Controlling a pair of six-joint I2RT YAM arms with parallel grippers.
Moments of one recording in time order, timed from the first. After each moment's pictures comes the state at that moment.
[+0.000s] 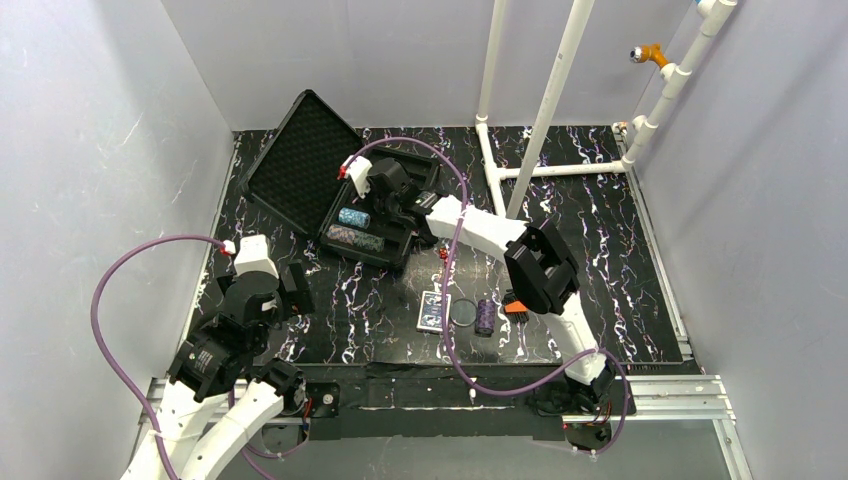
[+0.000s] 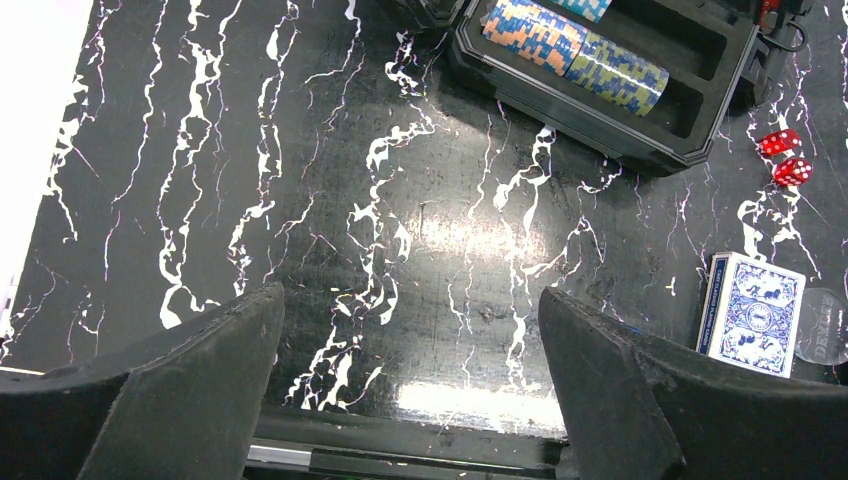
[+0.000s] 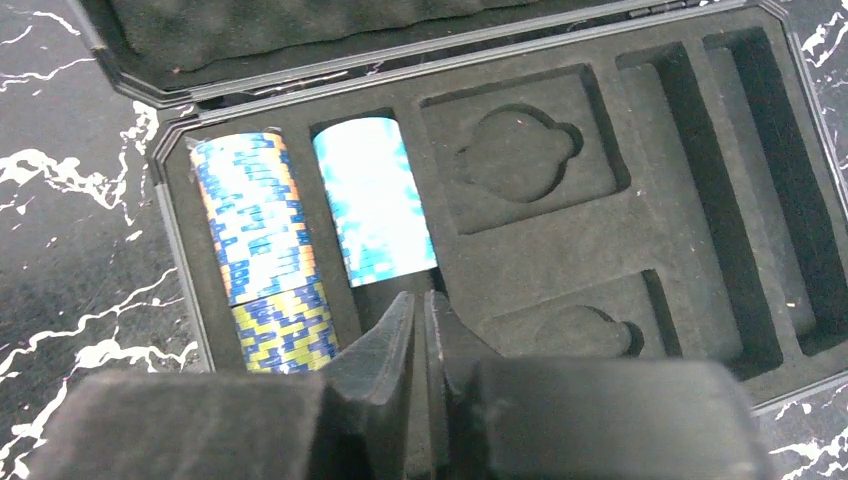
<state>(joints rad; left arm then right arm) -0.51 0.44 0.84 -1.05 -0.51 -0.43 0.90 2.18 1.83 -0.22 -0.03 -0.17</state>
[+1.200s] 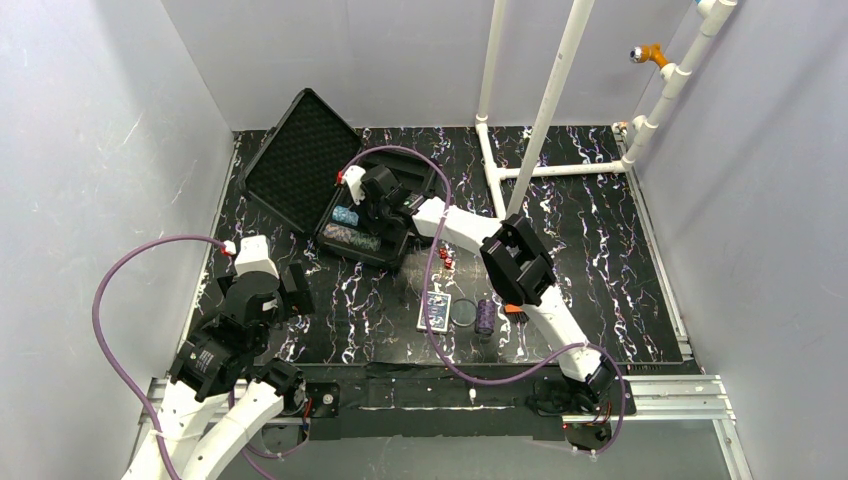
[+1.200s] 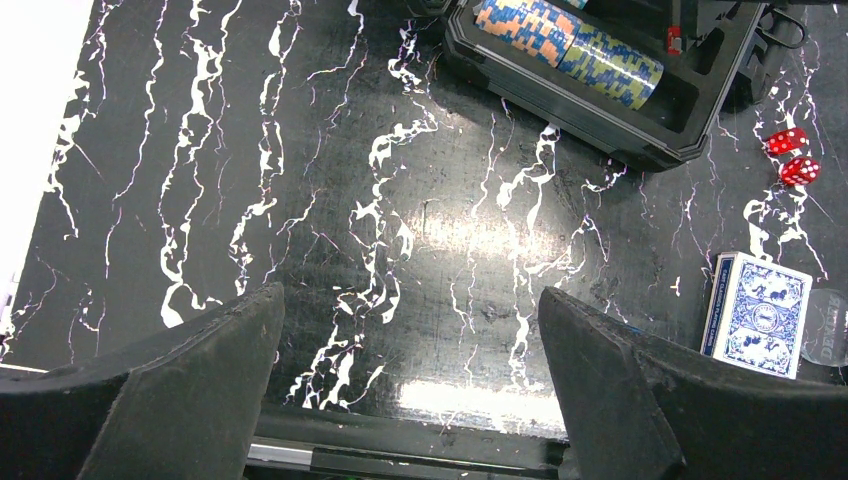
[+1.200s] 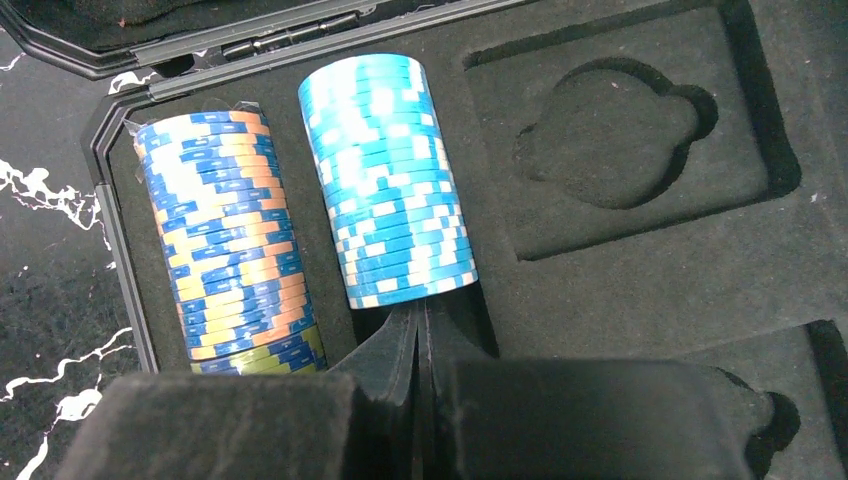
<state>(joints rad) -0.51 0.44 0.83 -1.05 -0.51 -0.43 0.89 2.39 1.99 -0.26 -0.11 -0.08</state>
